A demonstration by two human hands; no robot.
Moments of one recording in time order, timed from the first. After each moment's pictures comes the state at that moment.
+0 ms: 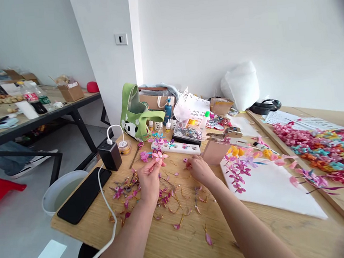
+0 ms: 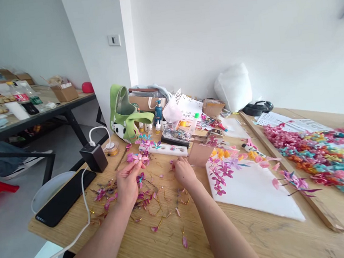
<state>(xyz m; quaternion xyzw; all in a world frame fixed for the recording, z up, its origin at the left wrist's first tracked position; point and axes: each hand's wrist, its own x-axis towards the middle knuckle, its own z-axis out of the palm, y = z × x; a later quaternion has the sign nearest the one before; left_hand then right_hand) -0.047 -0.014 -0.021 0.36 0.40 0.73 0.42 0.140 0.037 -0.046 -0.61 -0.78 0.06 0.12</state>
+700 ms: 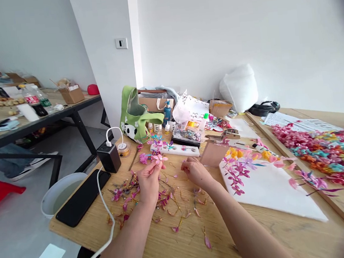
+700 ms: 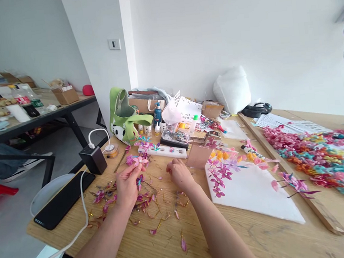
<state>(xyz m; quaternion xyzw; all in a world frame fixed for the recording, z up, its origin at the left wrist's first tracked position) -0.045 -0.015 -0.022 0.36 0.40 0.72 0.44 0.133 0.031 -0.038 -0.55 -0.79 0.17 0.22</state>
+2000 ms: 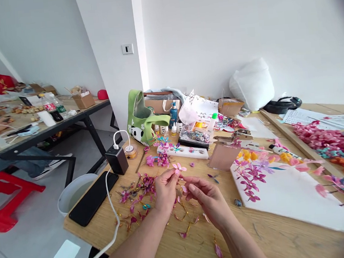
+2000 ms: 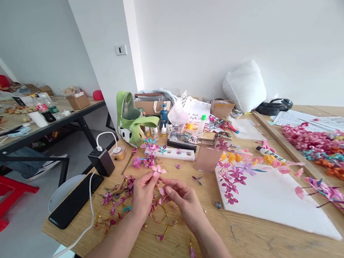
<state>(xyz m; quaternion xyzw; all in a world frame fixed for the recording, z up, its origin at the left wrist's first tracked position) -0.028 -0.028 -0.033 0.50 0.47 0.60 0.42 0.103 -0.050 -0.034 -0.34 -0.48 0.63 0.50</state>
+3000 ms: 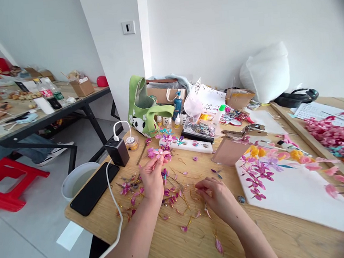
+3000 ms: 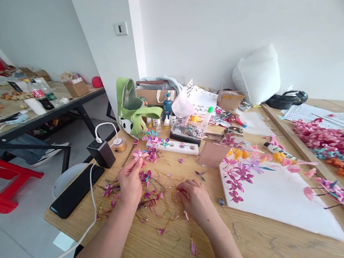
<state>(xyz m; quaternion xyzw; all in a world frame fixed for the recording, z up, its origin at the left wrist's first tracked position) -0.051 -0.005 -0.029 0.29 0.43 0.76 0.39 0.138 -0.039 -0.043 -0.55 -0.79 0.18 0.20</state>
